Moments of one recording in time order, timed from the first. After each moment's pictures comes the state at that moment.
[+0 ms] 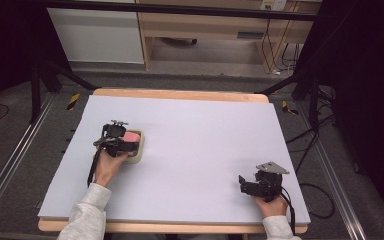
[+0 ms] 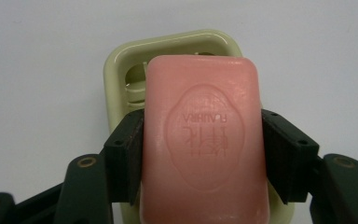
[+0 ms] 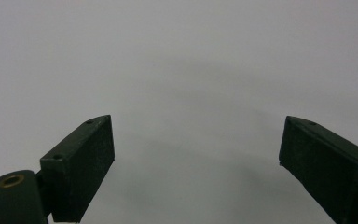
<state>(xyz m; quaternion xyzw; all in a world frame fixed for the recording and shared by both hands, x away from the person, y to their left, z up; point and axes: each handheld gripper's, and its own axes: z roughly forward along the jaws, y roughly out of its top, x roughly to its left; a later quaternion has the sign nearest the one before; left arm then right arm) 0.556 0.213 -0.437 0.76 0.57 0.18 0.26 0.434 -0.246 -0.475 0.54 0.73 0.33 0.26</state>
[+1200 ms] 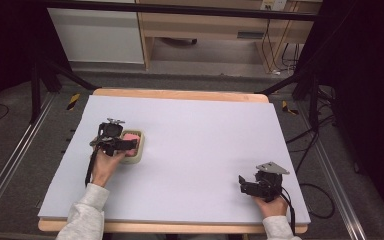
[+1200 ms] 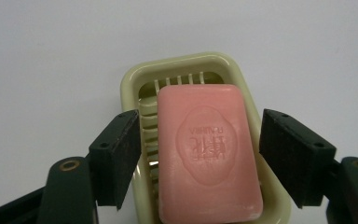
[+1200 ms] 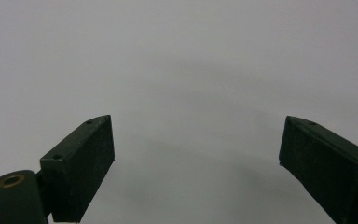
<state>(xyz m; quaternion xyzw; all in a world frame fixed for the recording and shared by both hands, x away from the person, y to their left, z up) 0.550 0.221 -0.426 0.75 0.56 0.20 0.29 0.433 -0.246 -0.474 0.54 0.73 0.33 0.26</state>
